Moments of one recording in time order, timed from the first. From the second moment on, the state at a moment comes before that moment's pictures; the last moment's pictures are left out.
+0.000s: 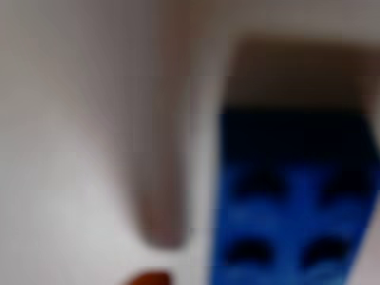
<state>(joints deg) 11.9 26.2 8.4 104.4 127.4</state>
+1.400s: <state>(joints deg) 37.4 62.1 36.1 104.8 80.9</state>
